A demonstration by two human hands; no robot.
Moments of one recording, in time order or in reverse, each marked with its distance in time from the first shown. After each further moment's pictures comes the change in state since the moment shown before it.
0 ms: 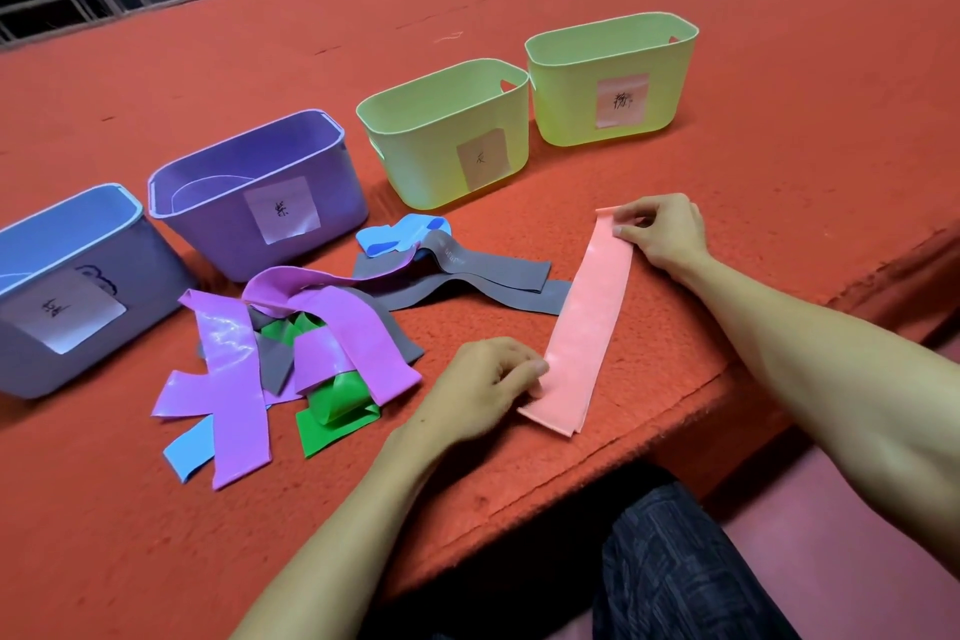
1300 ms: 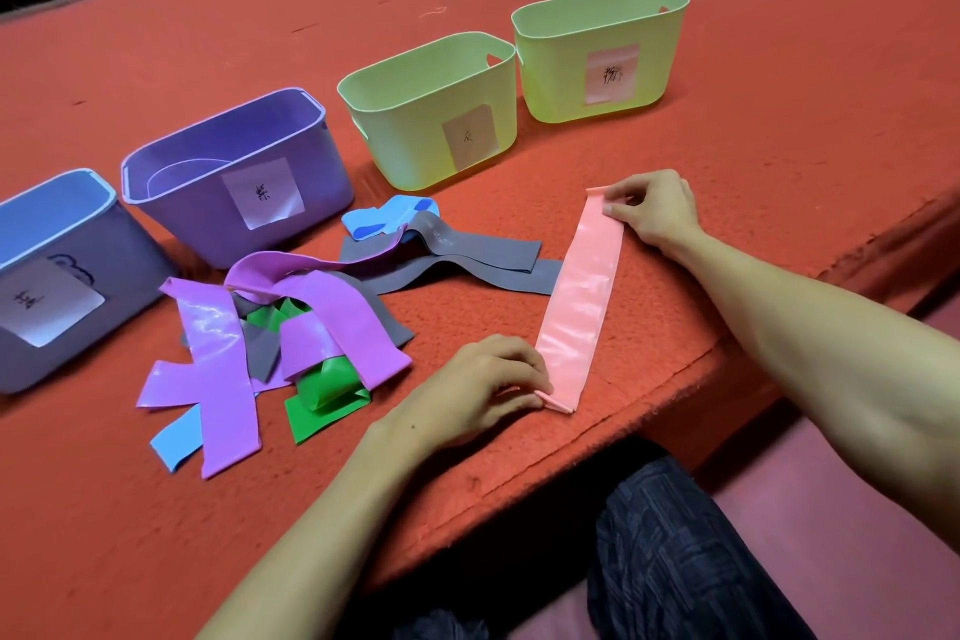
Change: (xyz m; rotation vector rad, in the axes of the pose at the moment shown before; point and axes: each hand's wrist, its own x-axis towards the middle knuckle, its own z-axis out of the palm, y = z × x) left_hand -0.008 -0.017 0.002 0.177 -0.100 0.461; right_hand 0.003 0.005 0.002 -0.047 -0.024 -0.010
